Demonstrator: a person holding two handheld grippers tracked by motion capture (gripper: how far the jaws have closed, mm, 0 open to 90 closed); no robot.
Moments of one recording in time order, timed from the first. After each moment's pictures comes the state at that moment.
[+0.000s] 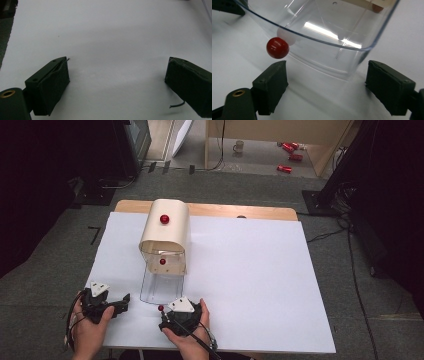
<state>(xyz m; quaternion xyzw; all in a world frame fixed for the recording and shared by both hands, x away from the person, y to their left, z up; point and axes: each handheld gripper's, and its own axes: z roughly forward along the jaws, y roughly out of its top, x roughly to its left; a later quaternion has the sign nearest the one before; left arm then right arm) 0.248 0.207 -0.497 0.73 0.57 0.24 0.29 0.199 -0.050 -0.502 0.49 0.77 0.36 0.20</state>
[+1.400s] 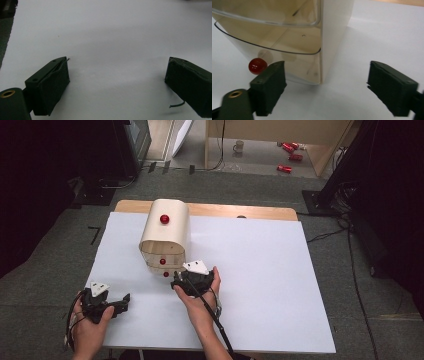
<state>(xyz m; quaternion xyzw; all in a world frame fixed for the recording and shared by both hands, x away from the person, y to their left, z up) 0.248 0.207 -0.497 0.73 0.57 0.24 0.29 0.287 -0.080 -0.463 0.55 0.70 0.39 0.25</state>
